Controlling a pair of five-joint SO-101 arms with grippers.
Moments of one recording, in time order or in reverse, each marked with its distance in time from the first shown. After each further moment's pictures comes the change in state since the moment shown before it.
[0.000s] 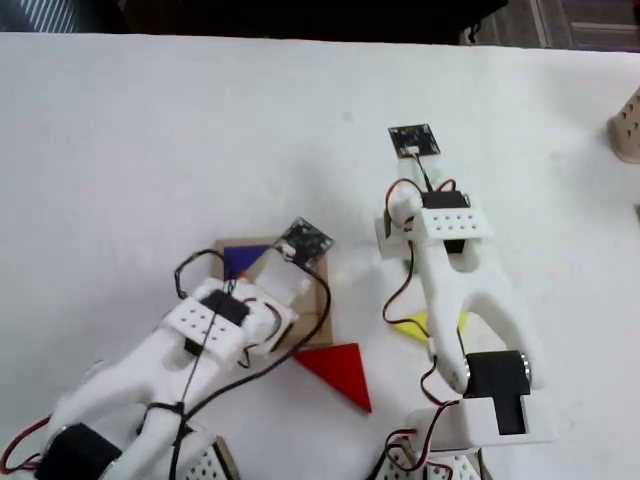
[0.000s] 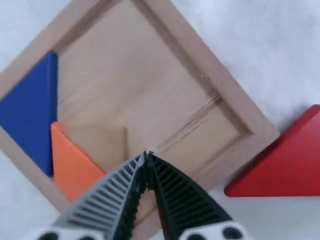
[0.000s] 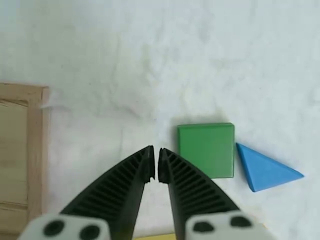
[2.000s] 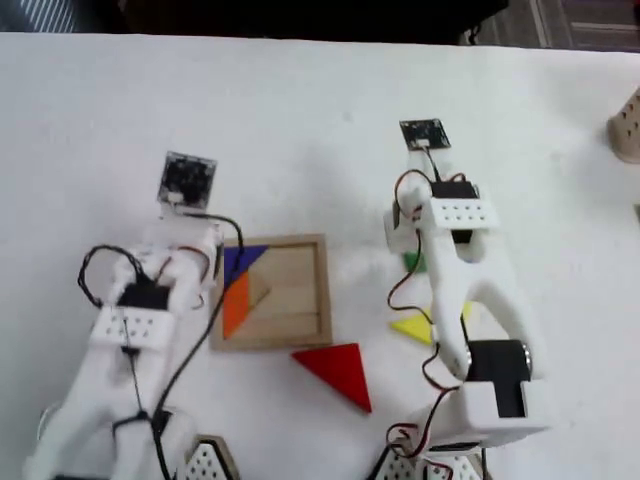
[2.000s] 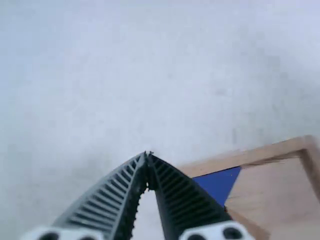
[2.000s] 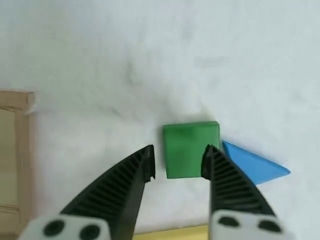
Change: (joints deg) left arm -25.5 -12.1 0.8 -17.6 0.0; right arm 2.4 4.4 -5.2 3.2 2.1
